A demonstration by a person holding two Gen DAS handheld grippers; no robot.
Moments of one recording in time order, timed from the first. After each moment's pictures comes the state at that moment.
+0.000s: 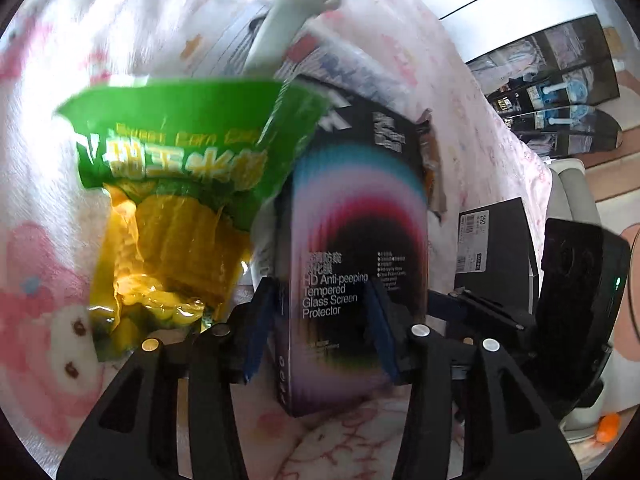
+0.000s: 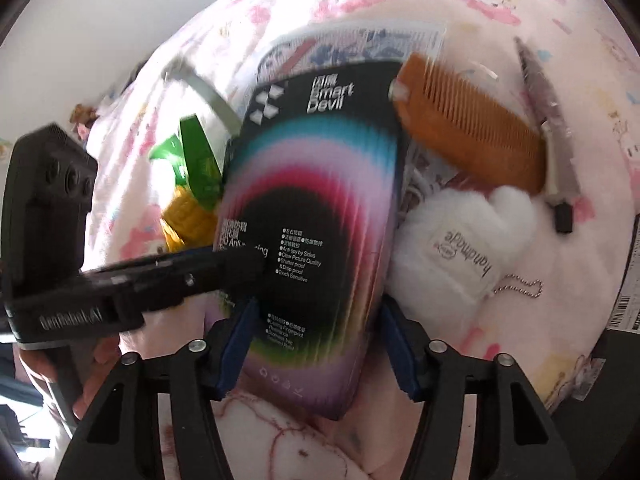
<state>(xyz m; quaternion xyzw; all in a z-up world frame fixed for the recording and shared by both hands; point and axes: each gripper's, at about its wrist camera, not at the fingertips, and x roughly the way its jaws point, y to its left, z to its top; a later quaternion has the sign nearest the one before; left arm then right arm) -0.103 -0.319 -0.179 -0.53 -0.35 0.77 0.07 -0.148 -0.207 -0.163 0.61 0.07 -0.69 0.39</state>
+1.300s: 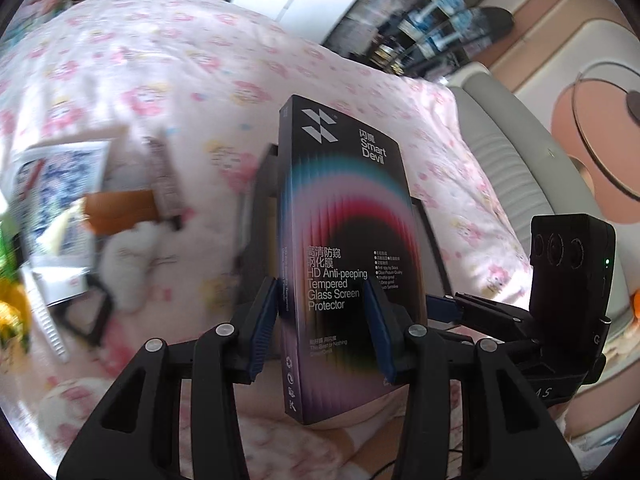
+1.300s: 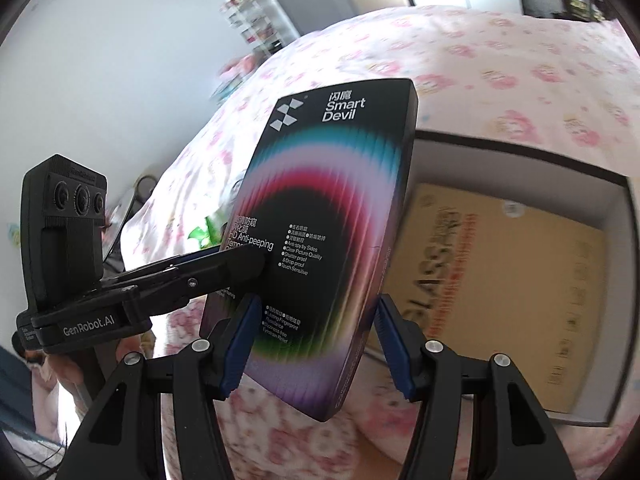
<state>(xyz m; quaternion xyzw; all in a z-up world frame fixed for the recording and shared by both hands) -0.104 -0.078 -0.018 -0.47 -0.20 0.83 0.22 -0.101 0.069 -0.015 0.51 -0.06 -0.80 0.32</state>
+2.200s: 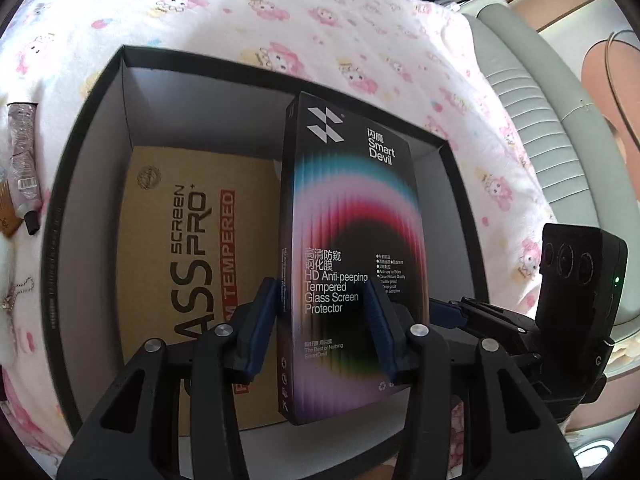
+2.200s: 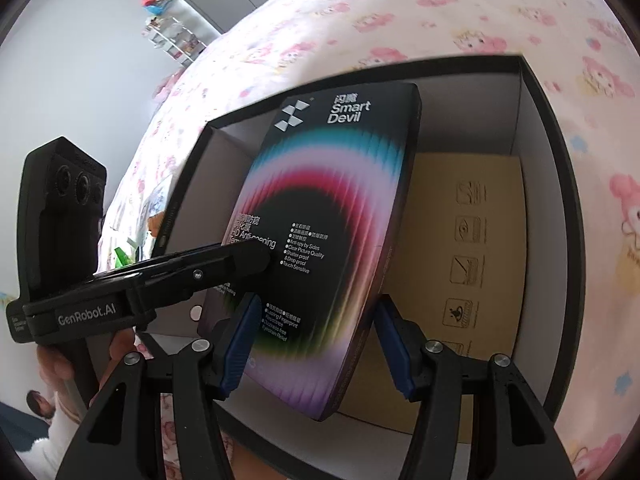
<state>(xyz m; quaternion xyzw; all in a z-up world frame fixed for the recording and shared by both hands) -0.193 0.053 -0.109 -0.57 -0.16 0.77 0.24 -0.174 0.183 -0.114 0.57 -0.13 -0.77 0.24</state>
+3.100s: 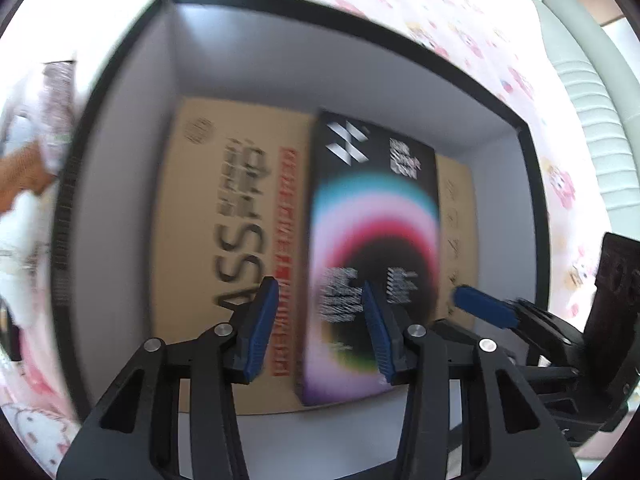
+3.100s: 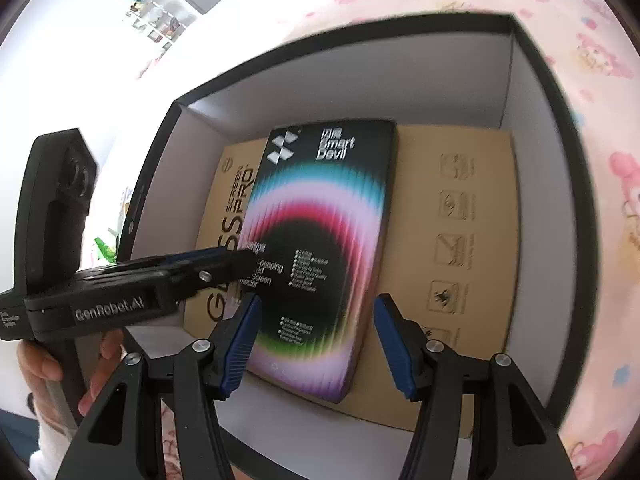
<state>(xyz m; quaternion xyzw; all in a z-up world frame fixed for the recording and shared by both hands) -0.188 0.041 -0.122 -0.64 -0.13 0.75 0.13 -0.178 0.166 -0.132 0.60 -0.11 -0.76 0.22</state>
